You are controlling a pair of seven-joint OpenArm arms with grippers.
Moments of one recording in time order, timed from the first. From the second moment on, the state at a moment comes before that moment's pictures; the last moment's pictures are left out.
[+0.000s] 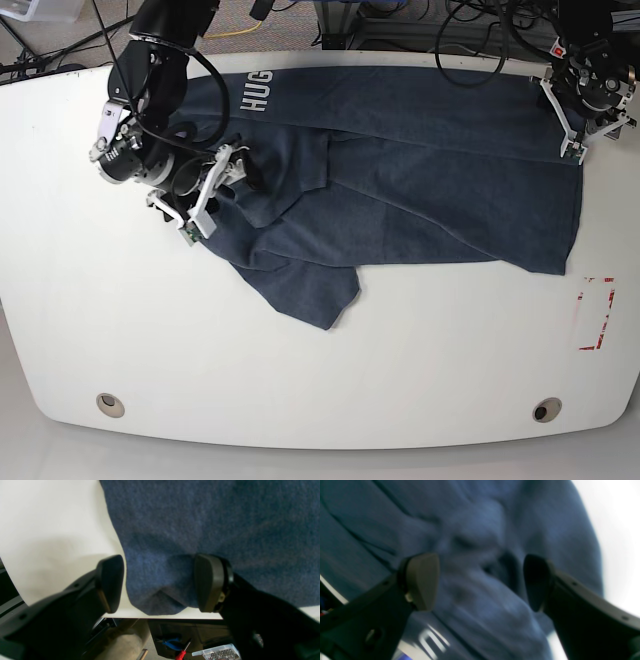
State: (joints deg) left arm 20.8 -12.1 -34.1 103.4 4.4 -42.8 57.5; right arm -1.6 1.0 19.2 104.6 31.5 41.0 -80.9
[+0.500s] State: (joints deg) left arm 20.8 -12.1 -34.2 103.4 4.5 -42.8 57.5; right arm 0.5 -0.8 18.7 96.9 30.5 41.0 -79.0
